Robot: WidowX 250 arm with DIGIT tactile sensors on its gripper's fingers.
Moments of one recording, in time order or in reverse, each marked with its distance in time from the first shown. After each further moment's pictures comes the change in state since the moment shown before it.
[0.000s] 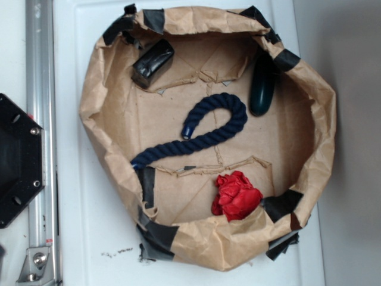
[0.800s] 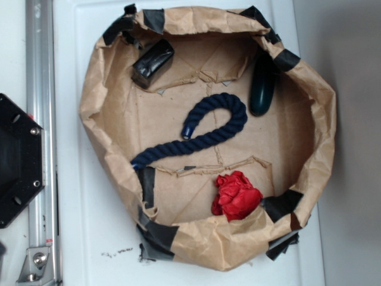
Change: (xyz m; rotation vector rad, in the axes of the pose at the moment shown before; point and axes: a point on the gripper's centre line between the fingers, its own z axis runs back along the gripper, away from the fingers) arm -0.002 0.000 -0.004 0.002 0.011 0.000
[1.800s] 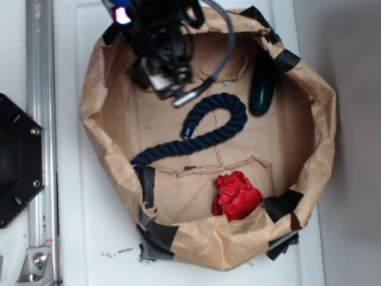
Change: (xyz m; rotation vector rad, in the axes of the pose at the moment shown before) arm 0.110 0.103 -0.095 0.091 0.086 0.553
